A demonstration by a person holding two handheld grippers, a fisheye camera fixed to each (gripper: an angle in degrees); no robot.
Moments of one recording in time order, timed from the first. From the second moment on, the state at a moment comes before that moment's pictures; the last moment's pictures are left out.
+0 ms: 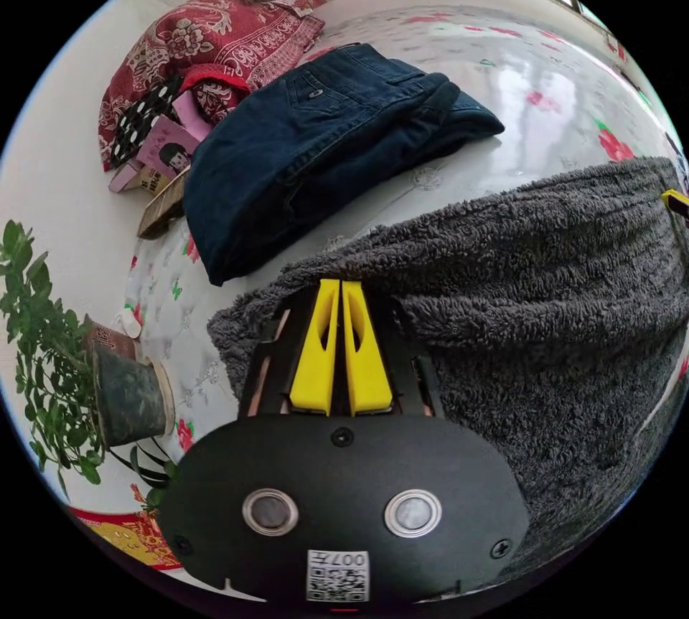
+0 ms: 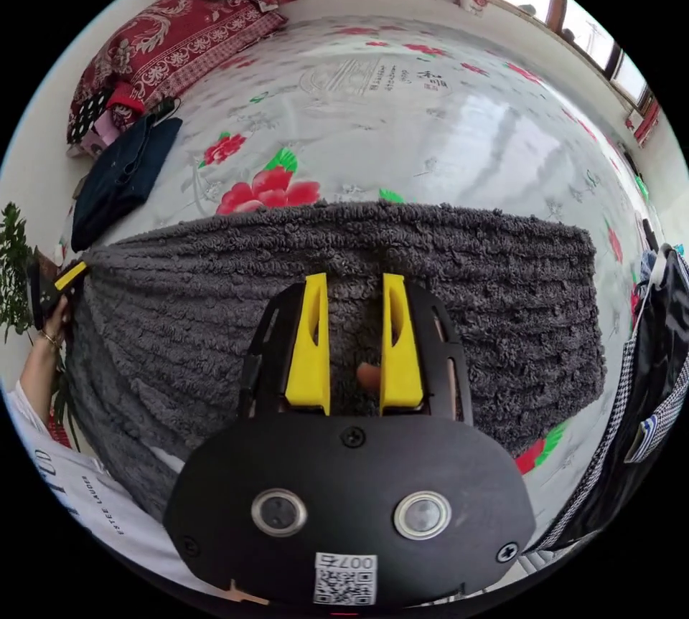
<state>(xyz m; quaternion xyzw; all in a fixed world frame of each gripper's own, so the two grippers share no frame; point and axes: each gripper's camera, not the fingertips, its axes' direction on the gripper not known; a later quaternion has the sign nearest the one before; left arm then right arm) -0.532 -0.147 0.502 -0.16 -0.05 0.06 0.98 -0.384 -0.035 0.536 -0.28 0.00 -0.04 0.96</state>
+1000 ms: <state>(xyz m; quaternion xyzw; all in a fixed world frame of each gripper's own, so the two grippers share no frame) -0.595 0.019 0.313 -0.28 -0.04 -0.13 0.95 -0.075 0.388 0.202 -0.26 0.09 0.40 0.87</state>
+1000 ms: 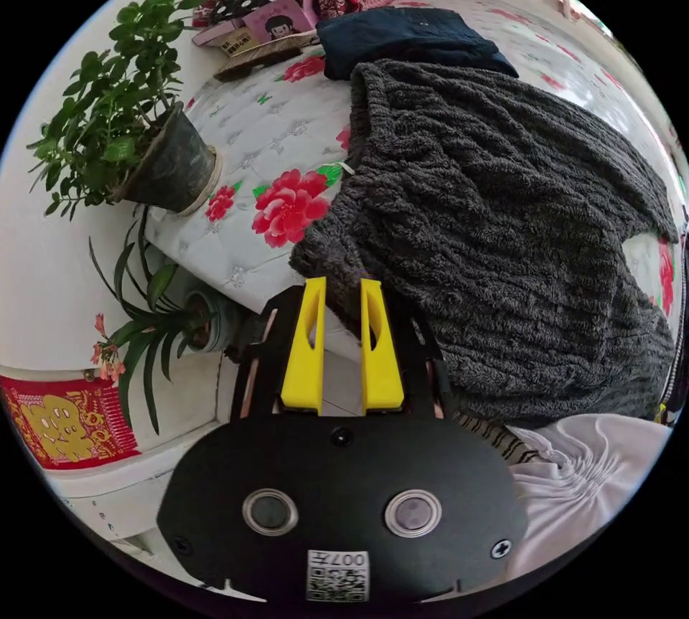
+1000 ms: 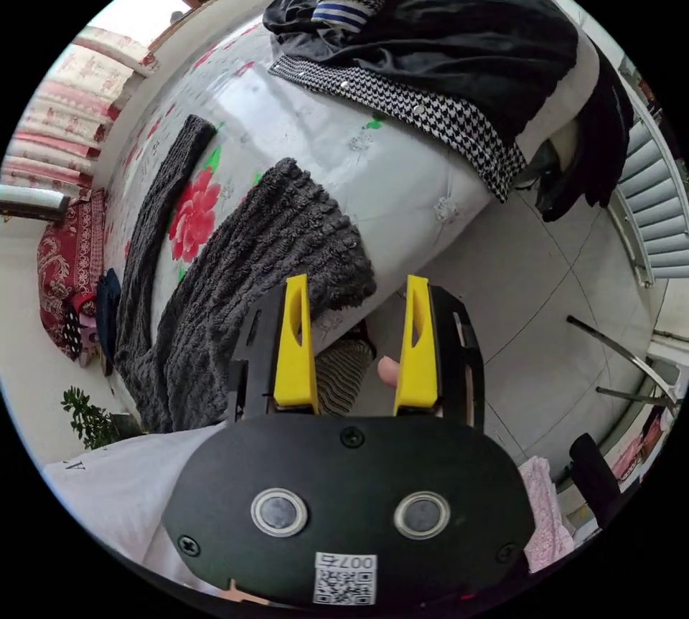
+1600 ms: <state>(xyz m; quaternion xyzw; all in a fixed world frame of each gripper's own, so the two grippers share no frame) -0.593 0.020 0.317 -0.30 -0.05 -0.10 0.95 -0.073 0.317 0.211 -0.11 -0.01 0.20 0.97</state>
